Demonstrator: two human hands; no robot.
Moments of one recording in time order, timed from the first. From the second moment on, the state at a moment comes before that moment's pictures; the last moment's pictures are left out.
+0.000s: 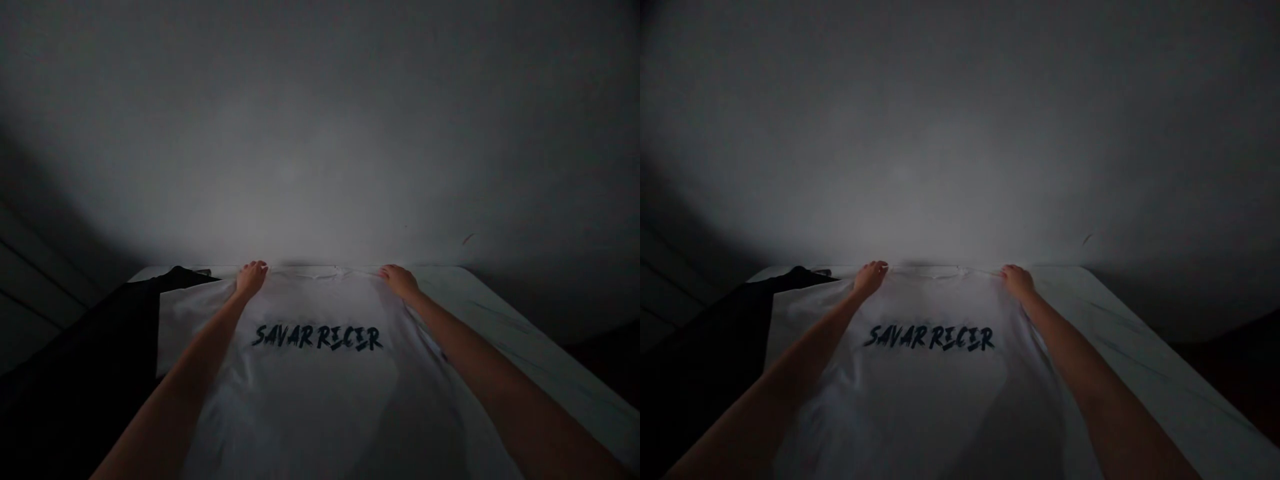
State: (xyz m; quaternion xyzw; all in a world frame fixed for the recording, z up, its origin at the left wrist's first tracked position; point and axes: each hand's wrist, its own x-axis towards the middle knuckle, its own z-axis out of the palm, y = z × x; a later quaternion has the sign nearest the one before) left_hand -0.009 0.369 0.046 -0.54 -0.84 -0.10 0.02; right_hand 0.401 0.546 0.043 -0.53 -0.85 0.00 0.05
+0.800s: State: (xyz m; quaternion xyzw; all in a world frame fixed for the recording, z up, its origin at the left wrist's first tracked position) left_hand -0.001 0.330 0.003 -0.69 -0.72 -0.04 0.06; right_hand 0.477 0.485 0.011 -0.45 -0.89 0.04 0.07
